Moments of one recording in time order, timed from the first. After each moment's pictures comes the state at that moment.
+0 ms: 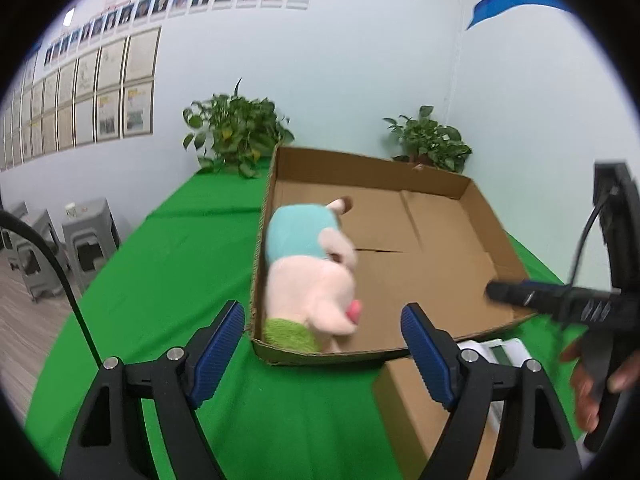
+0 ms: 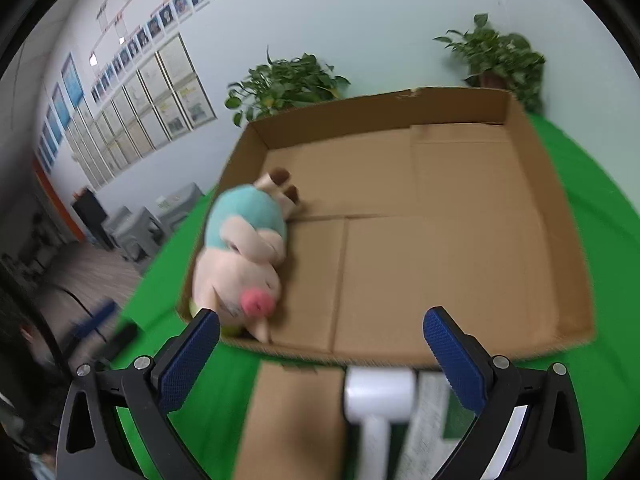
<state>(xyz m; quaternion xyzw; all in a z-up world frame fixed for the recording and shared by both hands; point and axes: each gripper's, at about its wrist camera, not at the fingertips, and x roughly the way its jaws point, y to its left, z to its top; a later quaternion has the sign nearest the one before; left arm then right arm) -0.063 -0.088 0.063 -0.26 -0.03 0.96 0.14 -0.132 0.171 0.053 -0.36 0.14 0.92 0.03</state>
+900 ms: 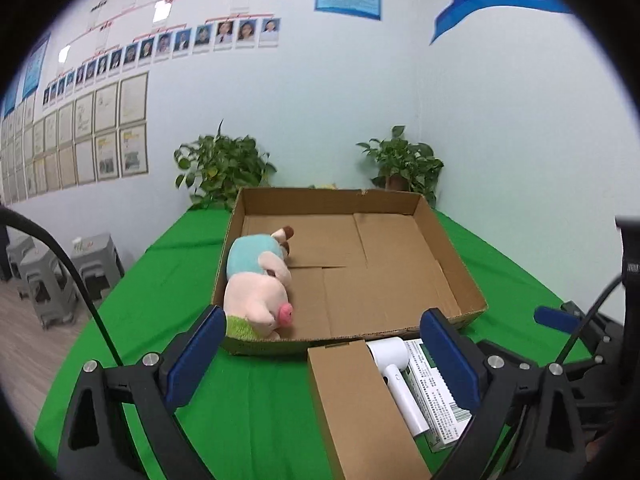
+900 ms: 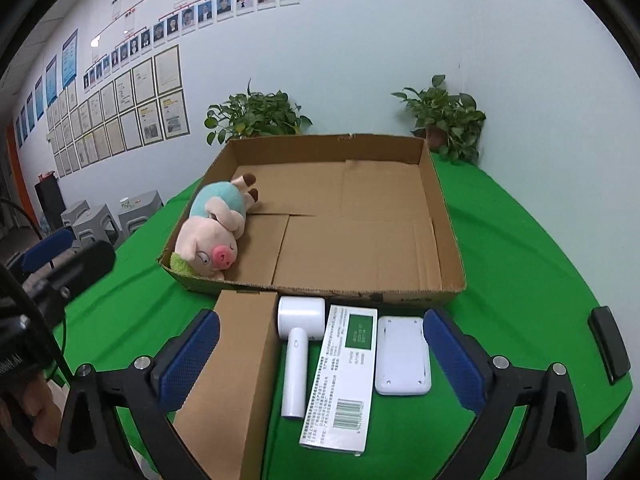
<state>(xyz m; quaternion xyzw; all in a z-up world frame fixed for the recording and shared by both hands) 0.016 -0.031 0.100 -0.21 -0.01 0.97 0.14 0.038 0.162 0.084 -0.30 0.06 0.95 0.12</state>
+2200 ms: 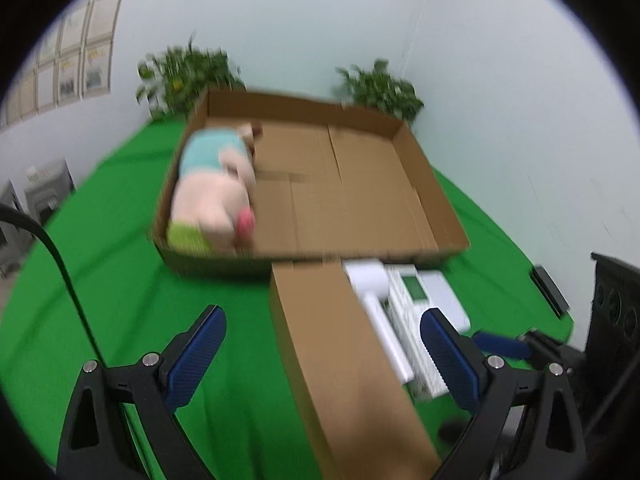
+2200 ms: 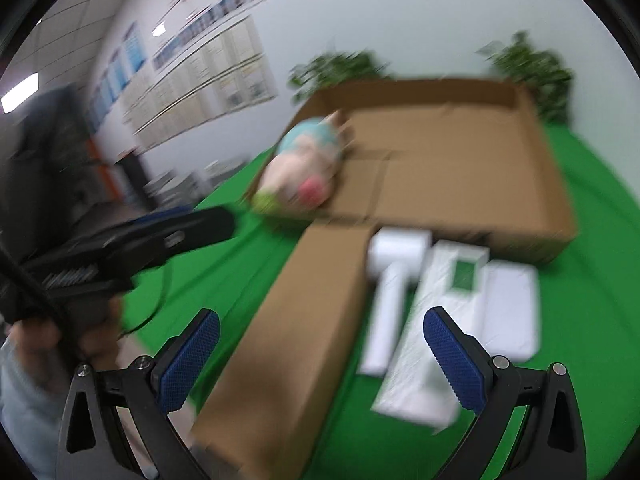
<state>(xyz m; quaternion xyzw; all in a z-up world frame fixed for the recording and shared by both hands) -0.020 -0.035 0.029 -0.36 -0.05 0.91 0.22 0.039 0.146 0.010 -0.35 0.11 0.92 -0.09</state>
